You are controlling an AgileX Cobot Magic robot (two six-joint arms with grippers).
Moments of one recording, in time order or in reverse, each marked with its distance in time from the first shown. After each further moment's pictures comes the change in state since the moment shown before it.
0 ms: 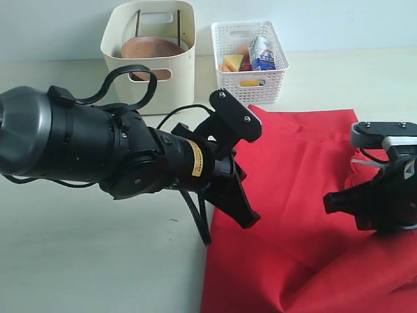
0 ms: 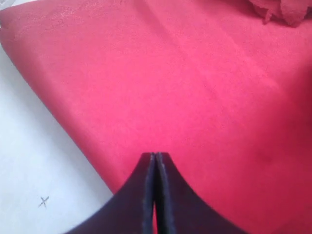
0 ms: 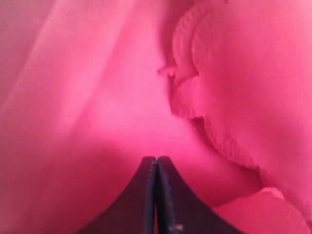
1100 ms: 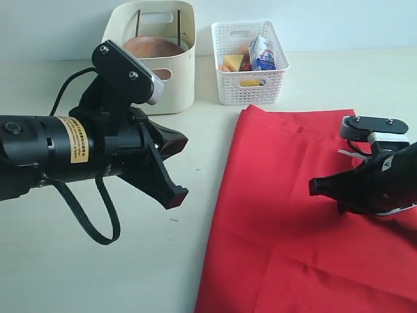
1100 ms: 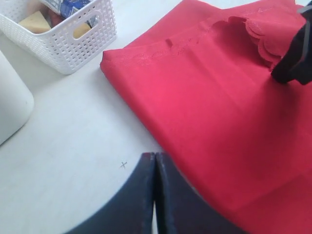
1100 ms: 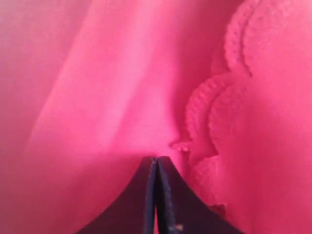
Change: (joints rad) left arm 0.120 -0.434 0.325 0.000 -0.126 -0.002; right arm -0.027 0.174 -0.009 0.114 -0.278 -0.077
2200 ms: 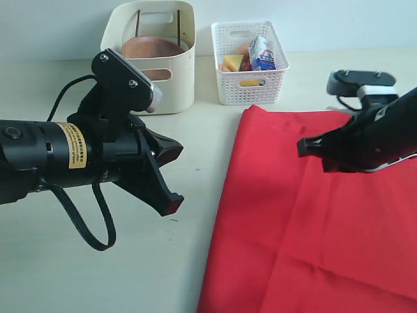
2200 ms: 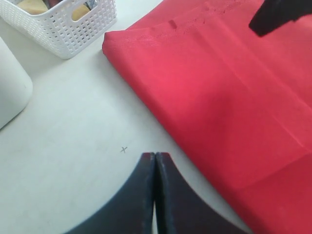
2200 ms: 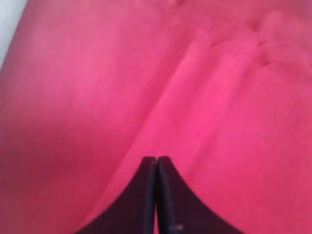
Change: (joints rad) left arm 0.000 0.000 0.010 0.000 0.035 -0.002; right arm 0.010 -0.035 -0.185 0.087 0.169 -0.169
